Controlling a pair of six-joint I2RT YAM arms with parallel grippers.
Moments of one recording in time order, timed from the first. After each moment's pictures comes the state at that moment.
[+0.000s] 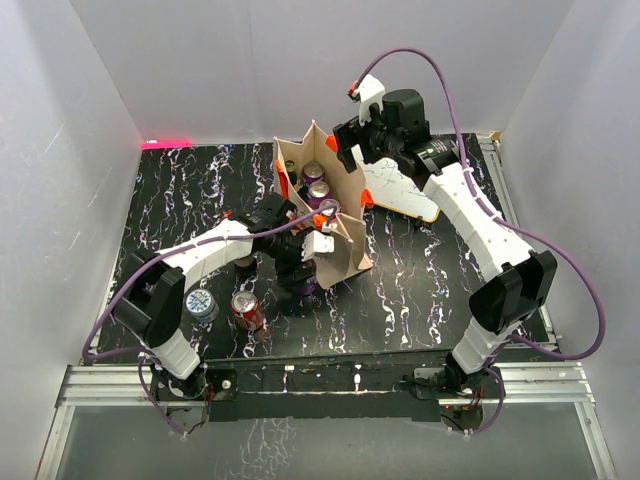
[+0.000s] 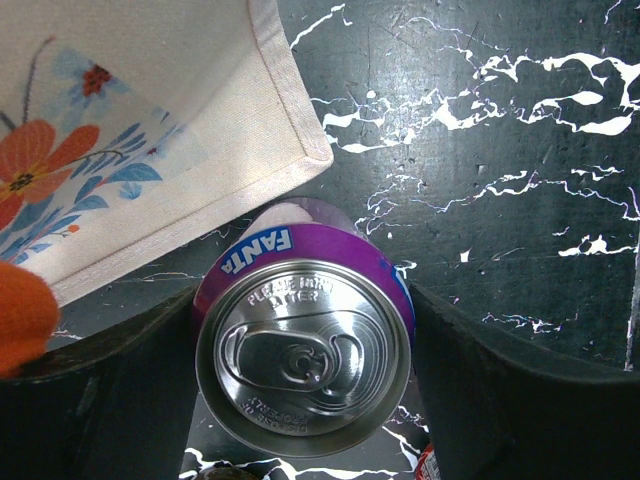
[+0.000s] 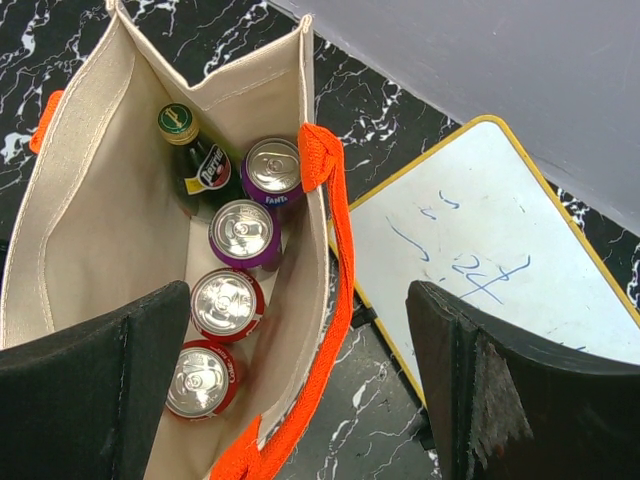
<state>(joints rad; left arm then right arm) -0.61 1.64 1.13 -0.65 0.57 0.87 0.44 1.69 1.83 -0.57 -0.12 -0.15</state>
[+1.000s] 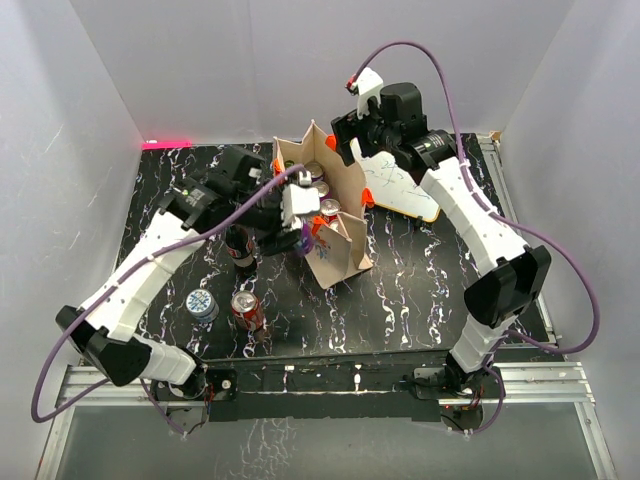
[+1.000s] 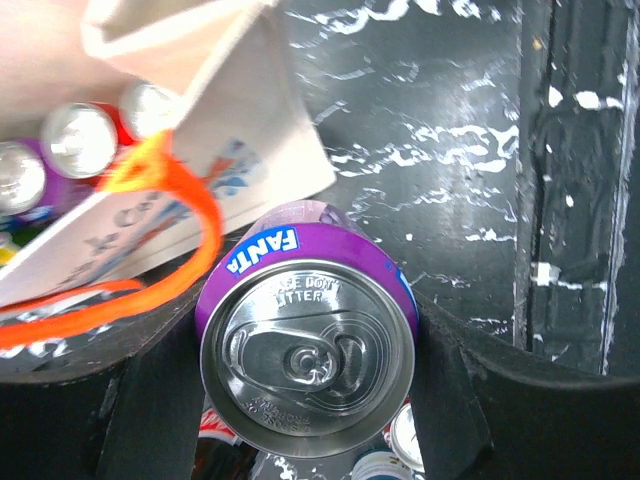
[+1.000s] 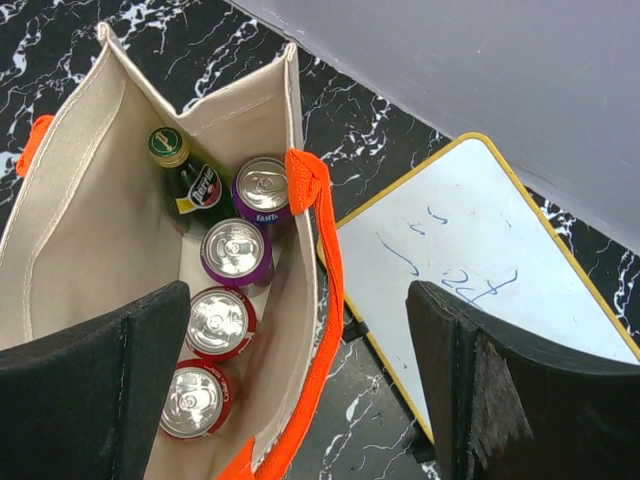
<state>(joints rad) -0.62 1.39 1.56 -1.07 0.53 0.77 0.44 1.73 1.89 -0.58 -0.10 -0.16</state>
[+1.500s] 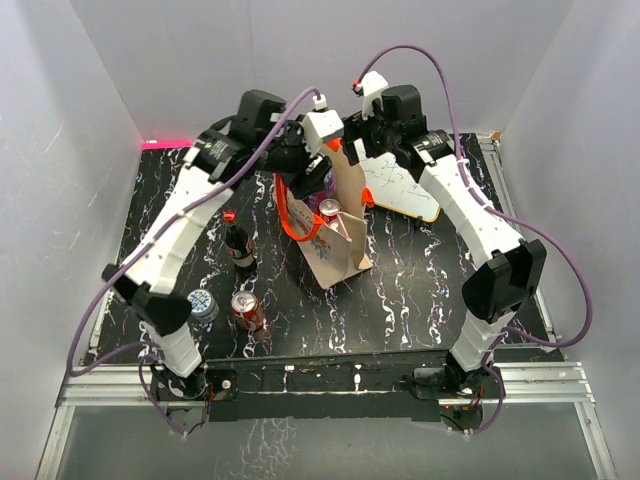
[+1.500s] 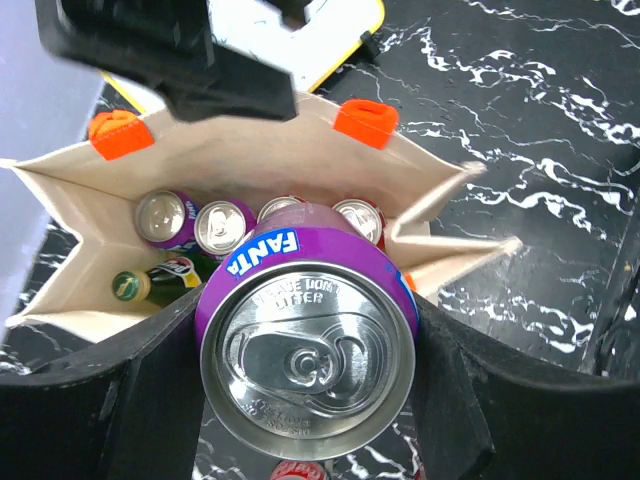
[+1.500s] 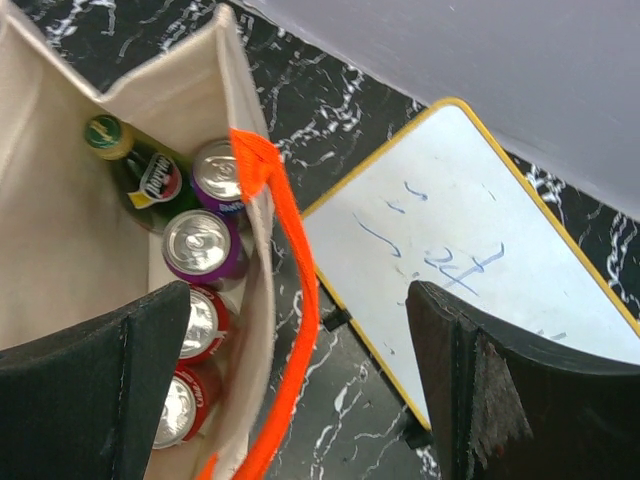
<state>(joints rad) -0.61 1.69 2.13 -1.05 0.38 0.47 0.42 1.78 1.91 -0.58 -0.06 -0.14</state>
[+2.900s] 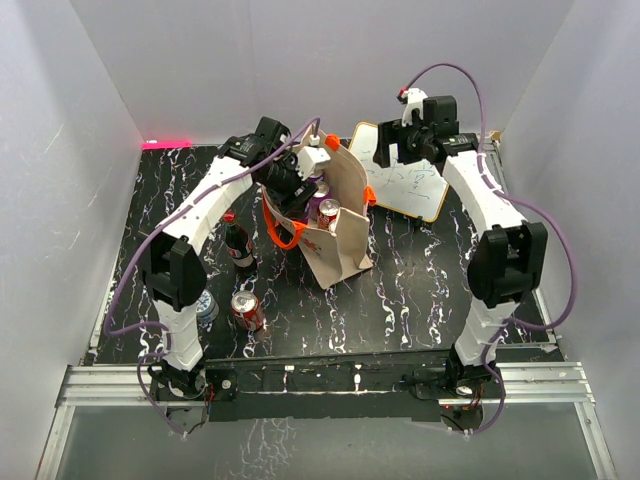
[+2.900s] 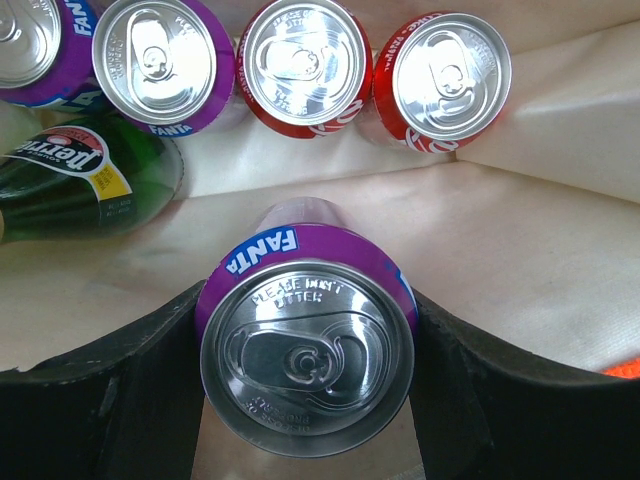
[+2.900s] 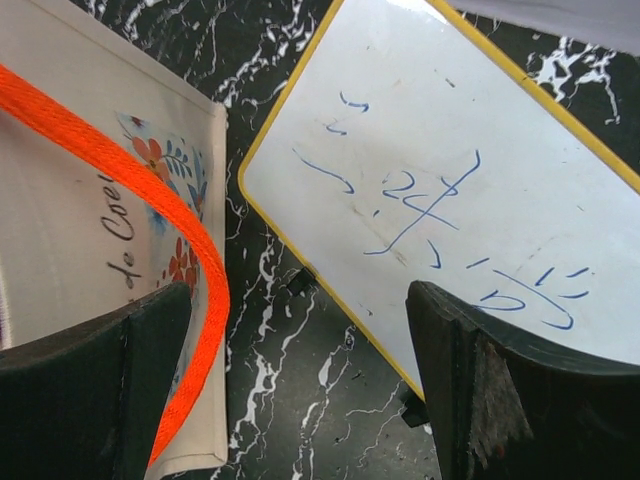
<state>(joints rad) -0.47 1.93 1.91 -1.05 0.38 0.56 0.14 1.83 1.74 -0.50 -0.30 -0.03</state>
